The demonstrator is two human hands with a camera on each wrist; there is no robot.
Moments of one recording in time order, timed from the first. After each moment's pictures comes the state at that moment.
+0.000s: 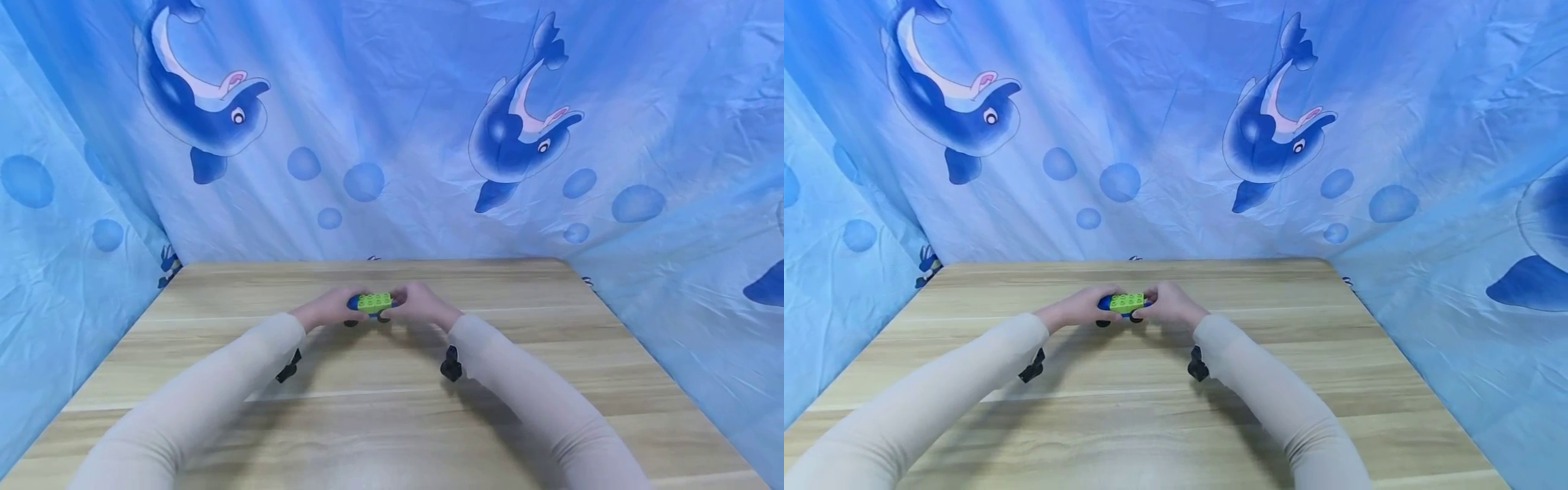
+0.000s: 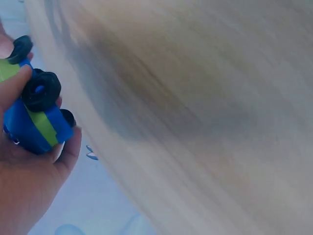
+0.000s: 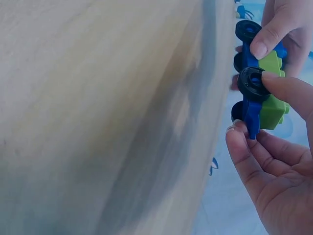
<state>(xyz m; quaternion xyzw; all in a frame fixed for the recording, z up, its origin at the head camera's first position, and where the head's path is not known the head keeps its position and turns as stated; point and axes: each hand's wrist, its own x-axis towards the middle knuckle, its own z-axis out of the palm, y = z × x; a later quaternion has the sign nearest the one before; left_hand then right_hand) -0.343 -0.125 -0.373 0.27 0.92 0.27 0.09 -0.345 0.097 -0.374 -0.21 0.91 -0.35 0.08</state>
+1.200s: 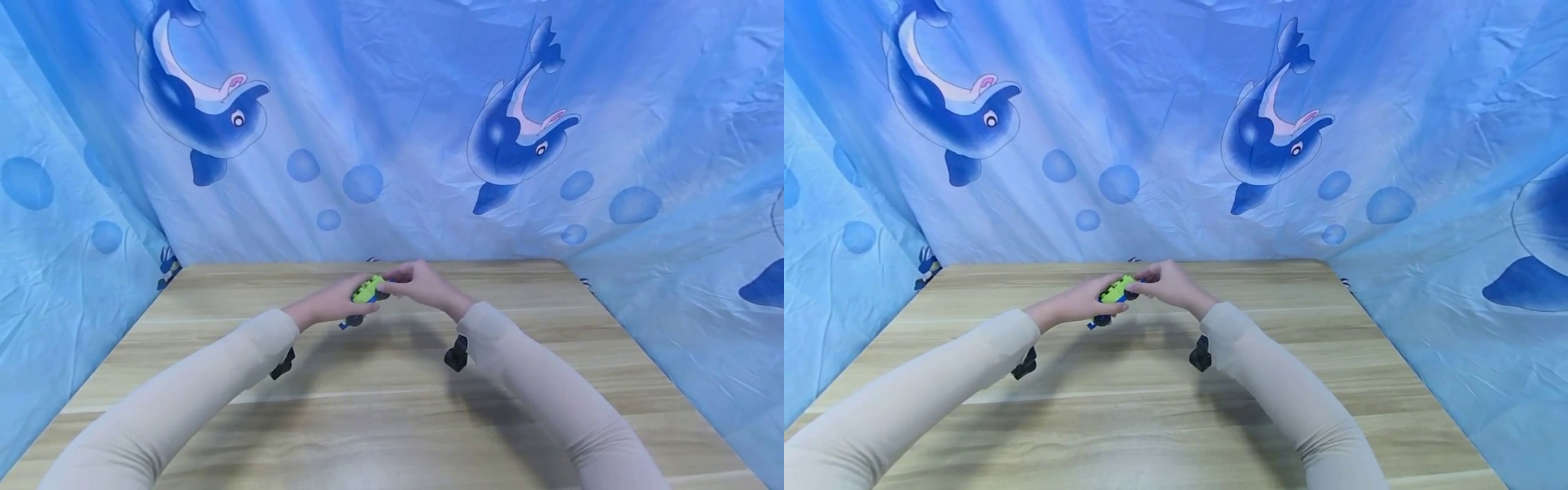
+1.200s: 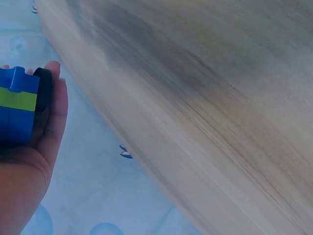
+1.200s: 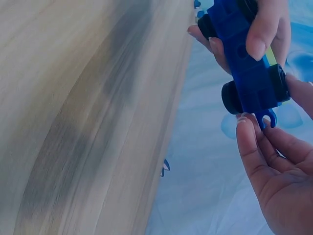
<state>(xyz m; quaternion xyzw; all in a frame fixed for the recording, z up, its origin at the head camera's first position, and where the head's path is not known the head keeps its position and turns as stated) -0.323 -0.117 -0.337 0.30 0.89 0.33 0.09 -0.331 0.104 -0.321 -0.25 0.85 -0.45 0.07</state>
